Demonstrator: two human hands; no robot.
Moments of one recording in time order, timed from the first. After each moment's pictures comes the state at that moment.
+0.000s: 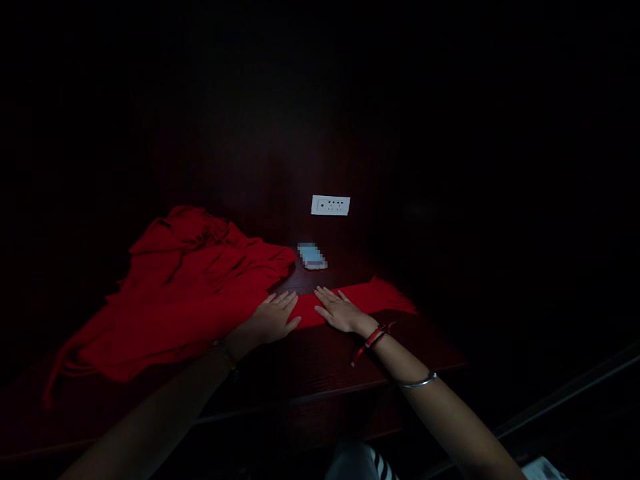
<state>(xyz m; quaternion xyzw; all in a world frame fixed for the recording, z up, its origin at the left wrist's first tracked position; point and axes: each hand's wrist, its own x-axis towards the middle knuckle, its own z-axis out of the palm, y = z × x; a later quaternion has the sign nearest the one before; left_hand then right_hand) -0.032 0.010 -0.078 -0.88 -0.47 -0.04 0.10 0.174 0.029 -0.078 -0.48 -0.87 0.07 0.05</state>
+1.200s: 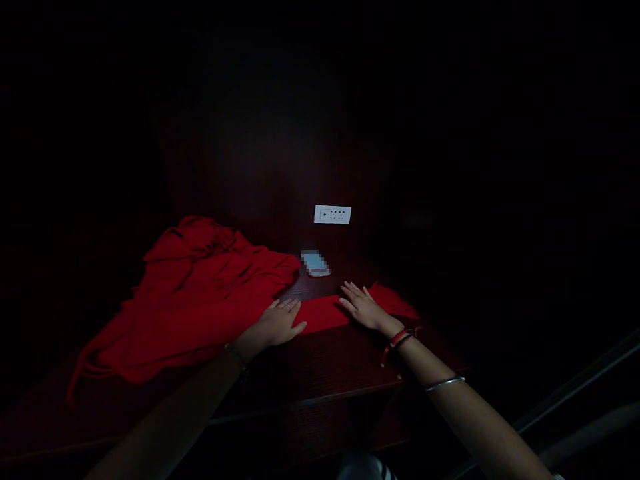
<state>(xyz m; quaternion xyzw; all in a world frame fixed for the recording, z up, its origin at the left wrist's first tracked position) -0.033 0.005 -0.061 -0.87 -0.50 -0.02 0.01 0.216 0.036 -0.067 -0.55 -0.83 0.03 0.12</state>
